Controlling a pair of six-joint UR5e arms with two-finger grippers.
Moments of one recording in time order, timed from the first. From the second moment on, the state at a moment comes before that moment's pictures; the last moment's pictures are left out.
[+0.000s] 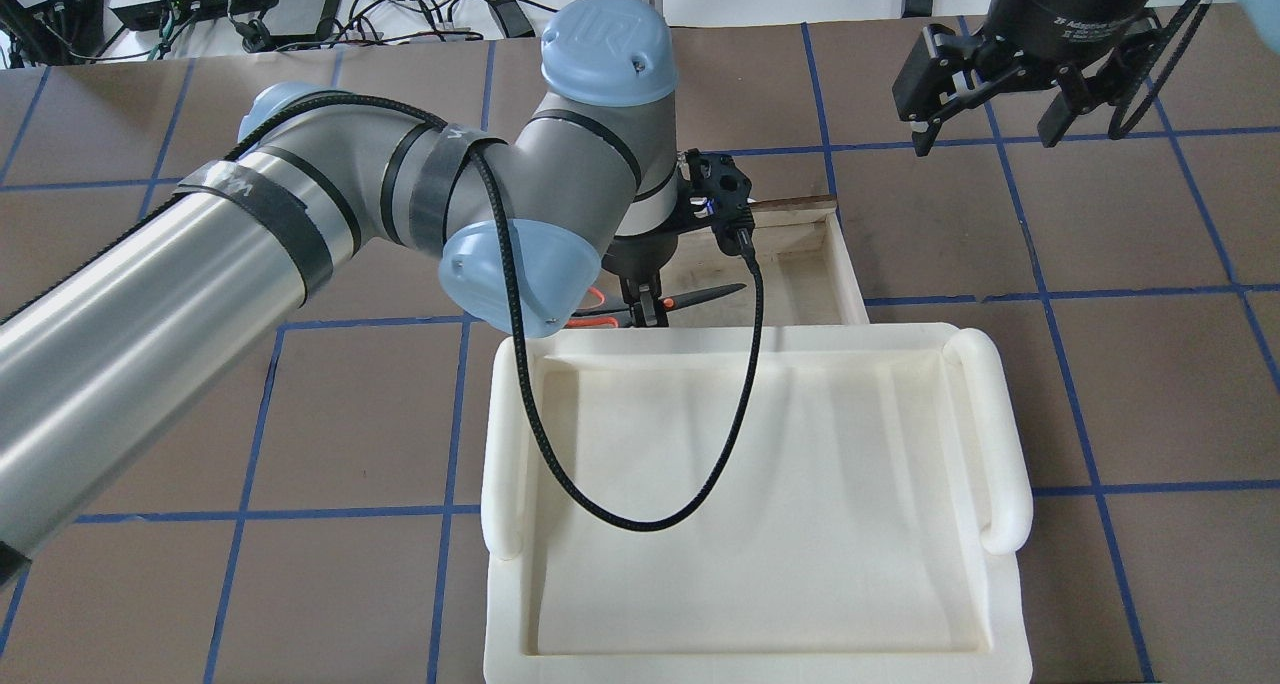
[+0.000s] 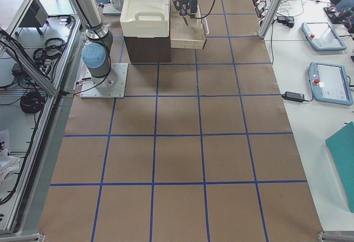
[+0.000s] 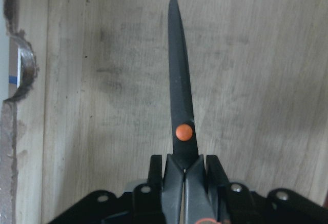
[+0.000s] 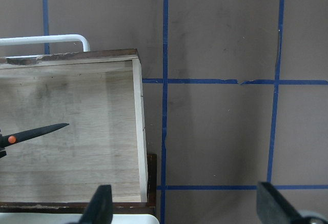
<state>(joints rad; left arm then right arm) -2.02 -1.86 -1.62 -1.24 1.55 0.92 1.56 -1.57 1.45 -1.48 -1.59 -0.04</state>
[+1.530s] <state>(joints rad) -2.06 -1.90 -1.63 -1.22 1.55 0.91 1.56 -1.56 1.45 -1.49 -1.59 -0.05</state>
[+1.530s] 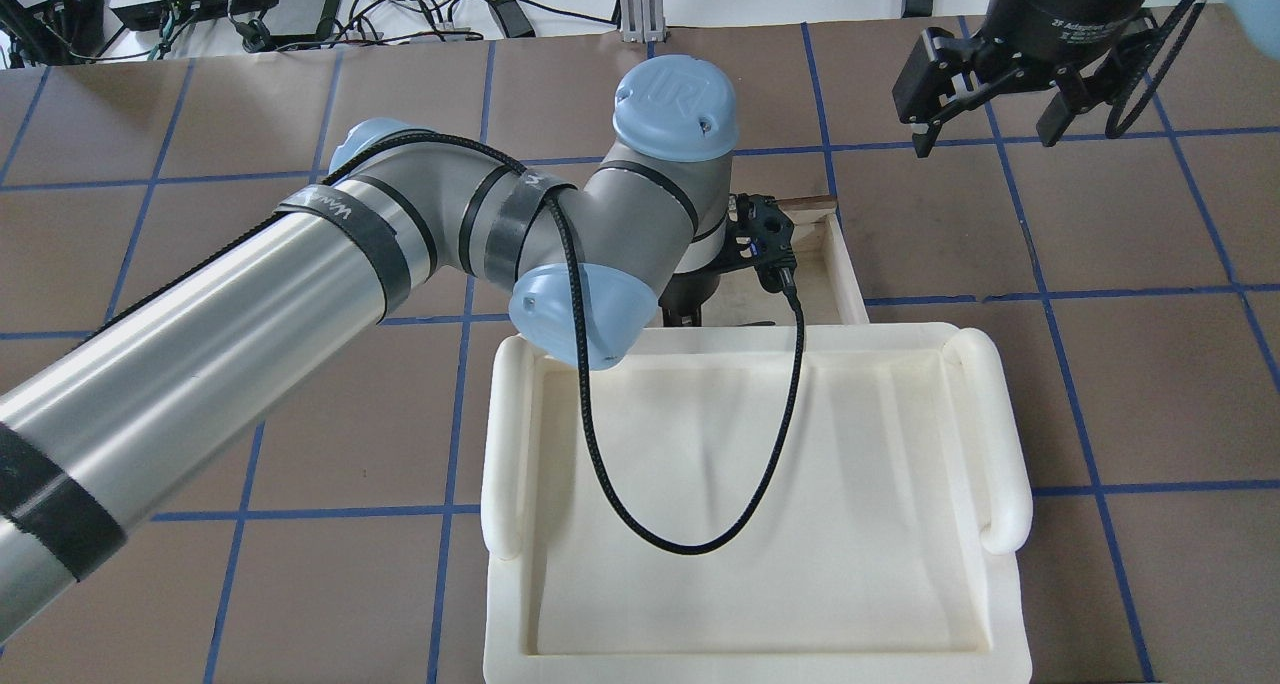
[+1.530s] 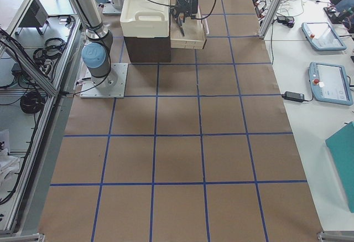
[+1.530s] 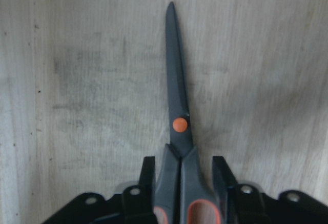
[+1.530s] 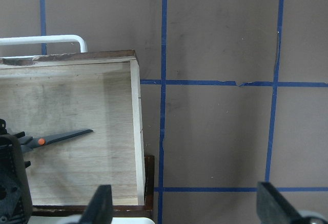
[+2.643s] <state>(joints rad) -1.93 -1.80 -1.53 -1.26 1.59 0.91 1.56 -1.56 1.45 -1.49 -1.59 -0.04</state>
